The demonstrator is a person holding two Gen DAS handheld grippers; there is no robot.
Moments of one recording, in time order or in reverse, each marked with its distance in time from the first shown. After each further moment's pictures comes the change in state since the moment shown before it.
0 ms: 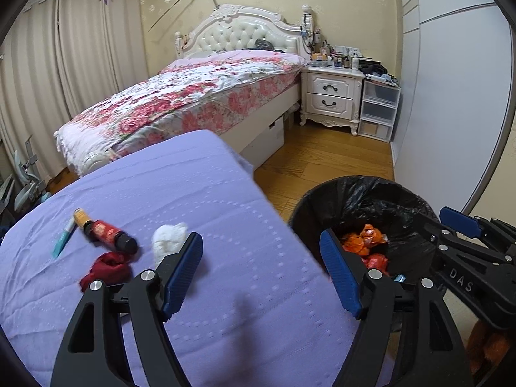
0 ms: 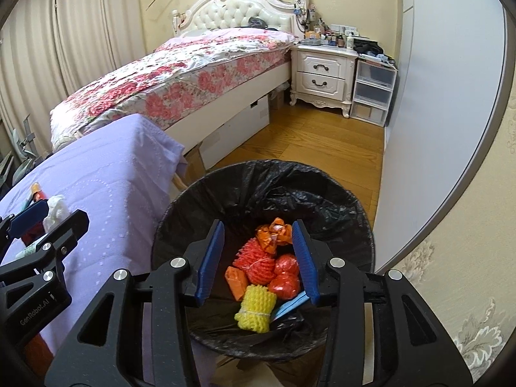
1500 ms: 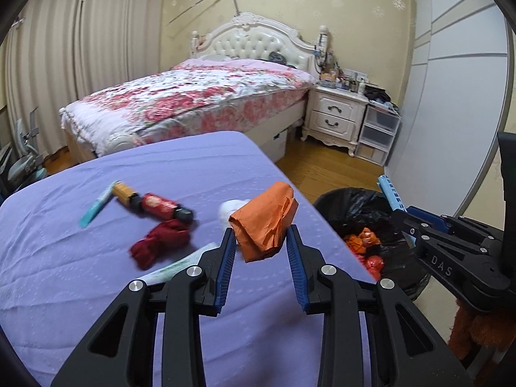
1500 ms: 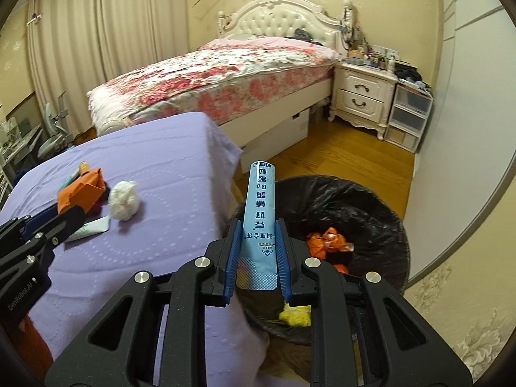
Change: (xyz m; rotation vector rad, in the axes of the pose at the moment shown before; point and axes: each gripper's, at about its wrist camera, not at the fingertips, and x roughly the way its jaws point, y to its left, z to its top) left arm -0.046 0.052 -0.015 -0.110 -0.049 -0.076; right arm -0.039 0.056 0.001 -0.127 -0.037 0.102
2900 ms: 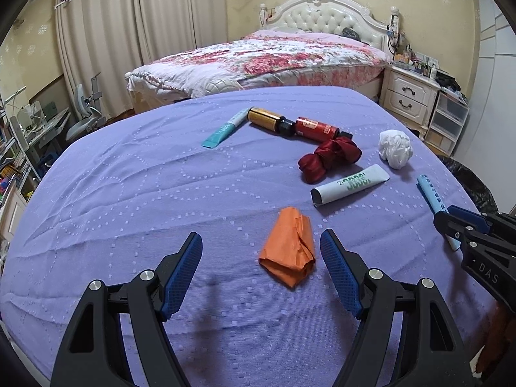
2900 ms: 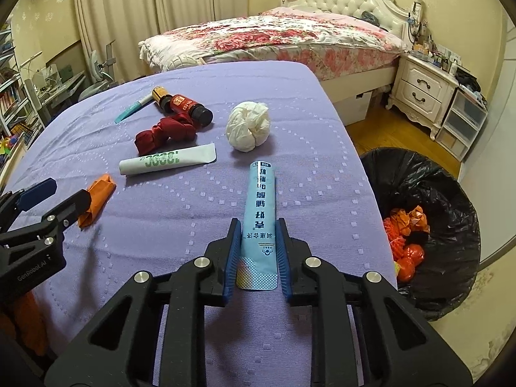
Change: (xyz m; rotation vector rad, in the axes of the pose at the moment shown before) left arm -0.035 0.112 -0.068 -0.114 0.135 0.299; right arm 0.018 0.122 -0.045 -0.192 0.142 0.177
